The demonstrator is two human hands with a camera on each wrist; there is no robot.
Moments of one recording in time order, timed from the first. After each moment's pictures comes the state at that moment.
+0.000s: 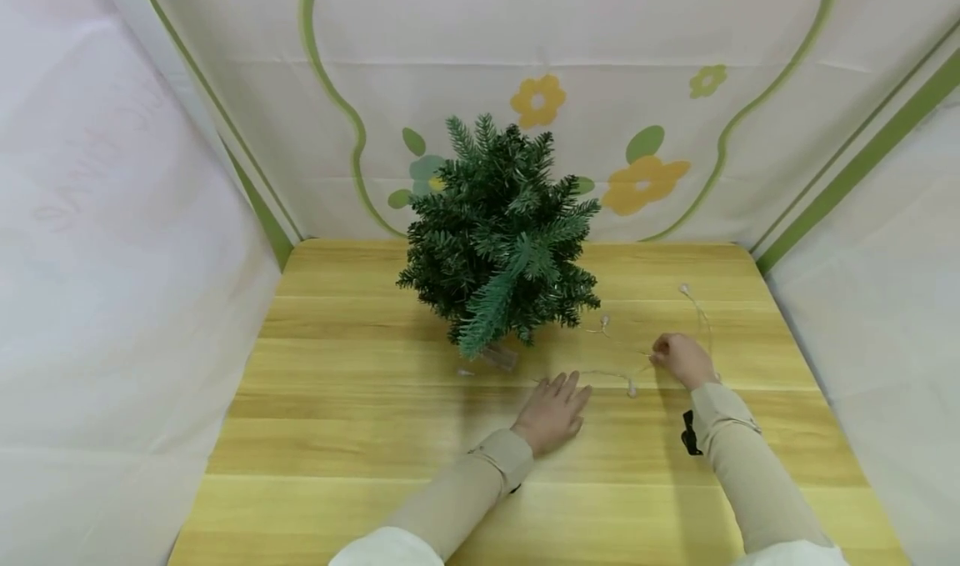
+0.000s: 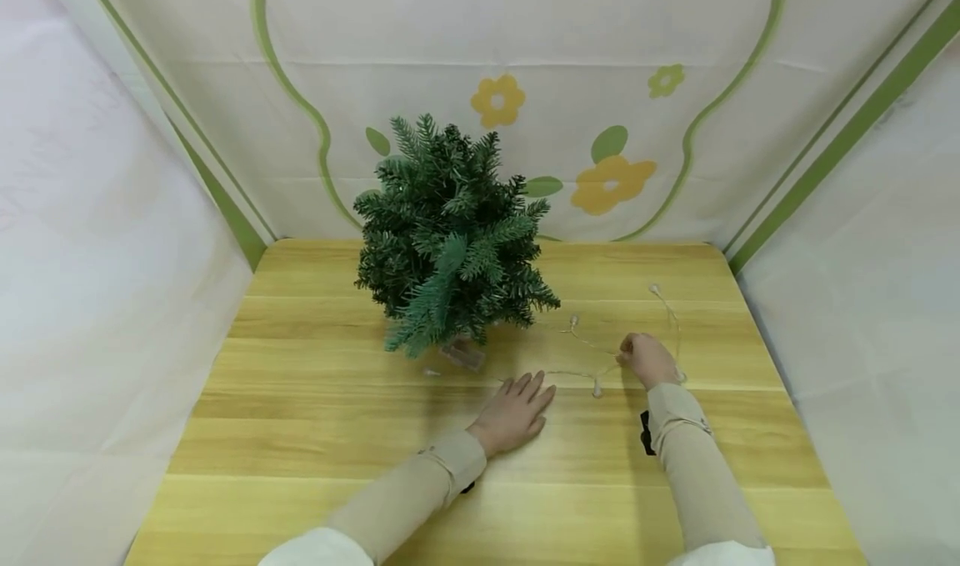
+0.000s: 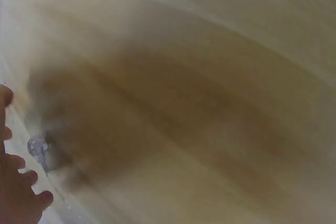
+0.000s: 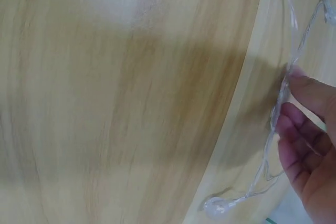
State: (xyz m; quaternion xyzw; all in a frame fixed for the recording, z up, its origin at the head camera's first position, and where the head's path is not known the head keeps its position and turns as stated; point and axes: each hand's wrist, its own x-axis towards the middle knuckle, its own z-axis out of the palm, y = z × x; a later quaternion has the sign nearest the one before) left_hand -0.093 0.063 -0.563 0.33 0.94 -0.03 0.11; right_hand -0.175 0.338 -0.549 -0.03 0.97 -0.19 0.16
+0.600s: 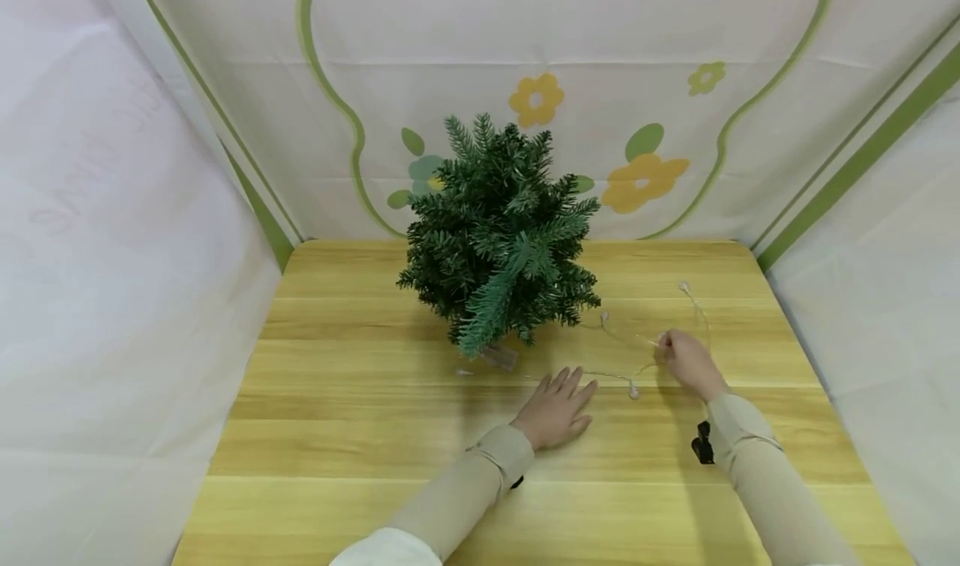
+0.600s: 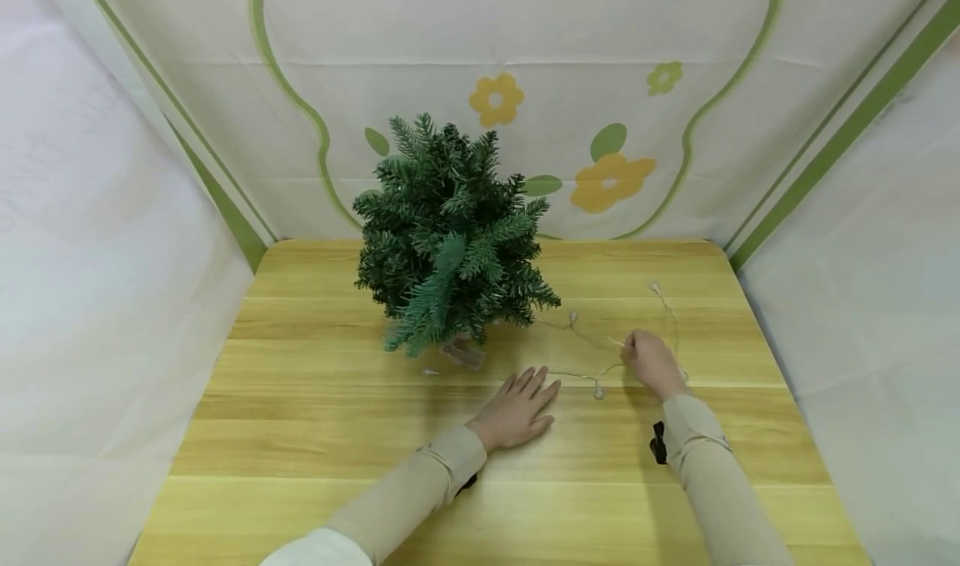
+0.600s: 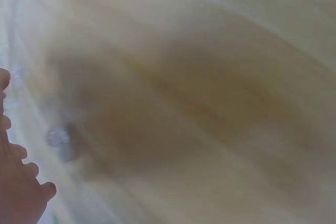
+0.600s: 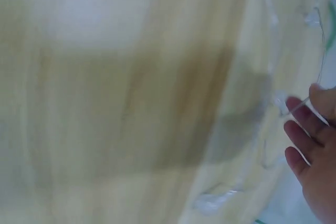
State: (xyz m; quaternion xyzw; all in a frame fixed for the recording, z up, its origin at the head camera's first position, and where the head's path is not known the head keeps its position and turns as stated) left_hand -0.097 0.062 -0.561 0.33 0.93 0.05 0.15; right_hand -0.160 0.337 -0.539 -0.06 0.96 -0.25 0.11
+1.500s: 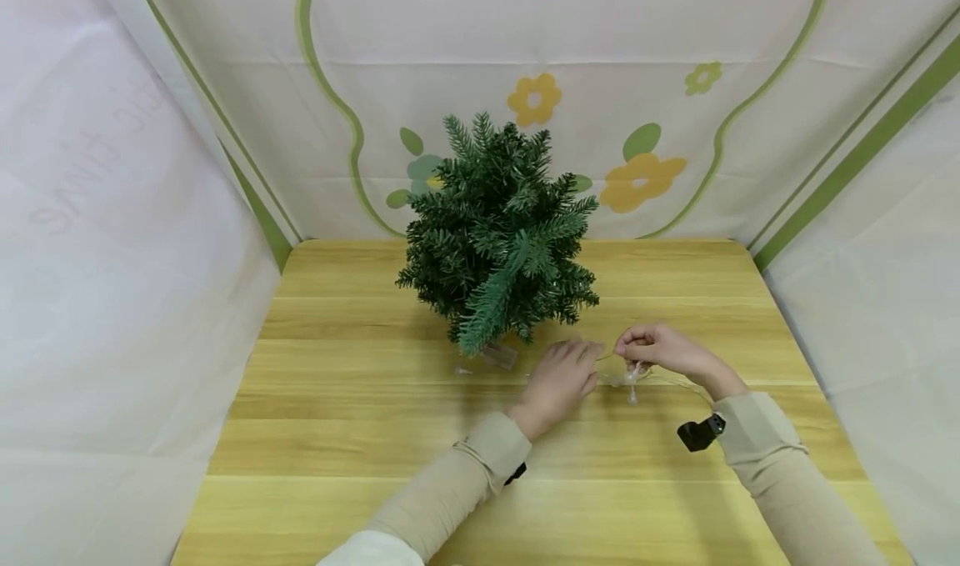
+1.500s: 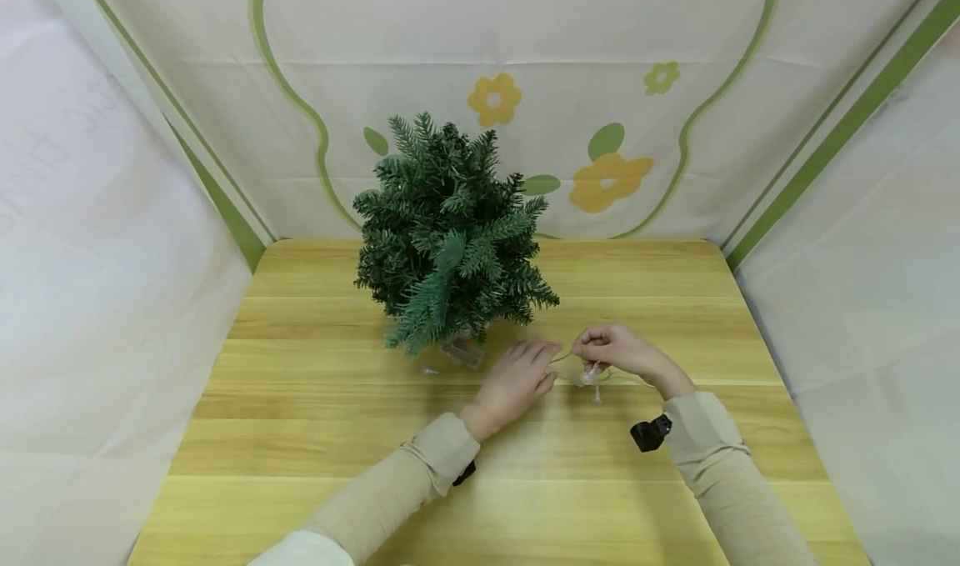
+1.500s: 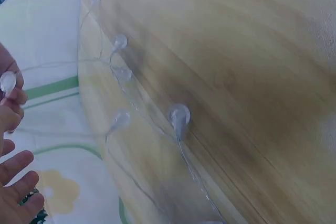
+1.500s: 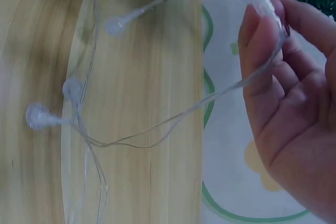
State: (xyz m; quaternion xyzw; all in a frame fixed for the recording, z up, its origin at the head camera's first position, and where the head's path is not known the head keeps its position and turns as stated) left_hand -0.113 0.064 -0.482 0.34 0.93 0.10 -0.07; right_hand -0.156 0.286 -0.451 -0.12 0.82 -0.46 0.31
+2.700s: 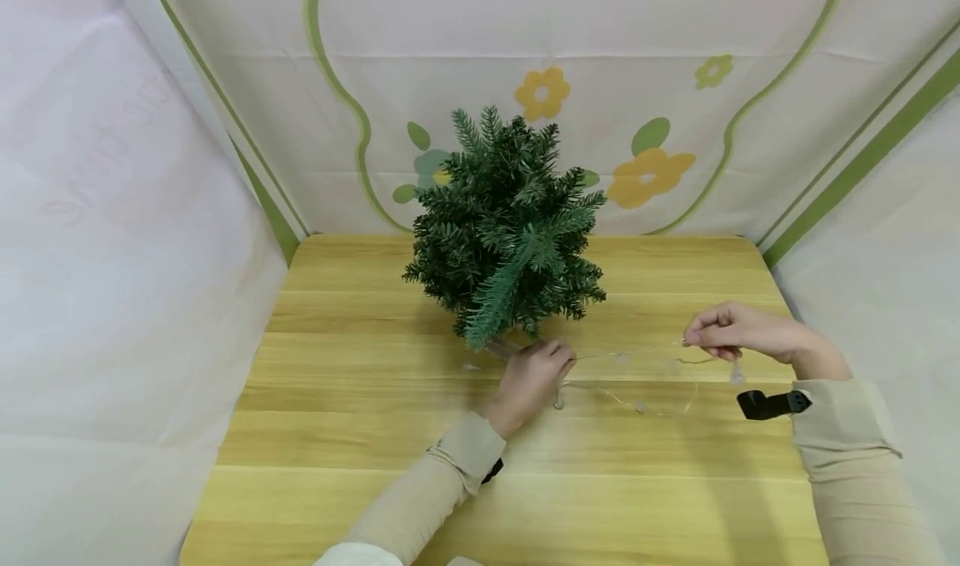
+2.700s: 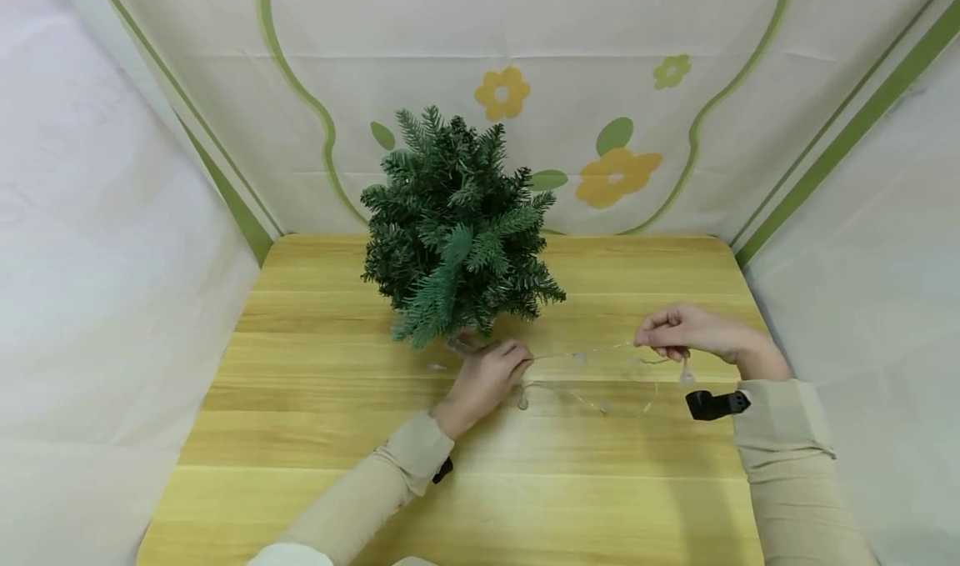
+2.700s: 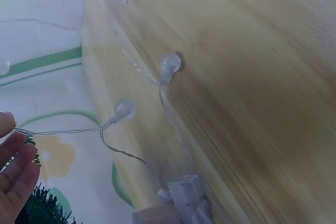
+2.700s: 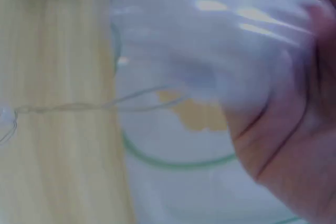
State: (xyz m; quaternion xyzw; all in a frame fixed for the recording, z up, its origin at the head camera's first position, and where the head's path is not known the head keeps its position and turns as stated) left_hand -0.108 0.023 -0.482 0.31 0.92 0.14 -0.19; right_hand -0.160 0.345 -0.381 -0.22 0.78 -0.45 0.37
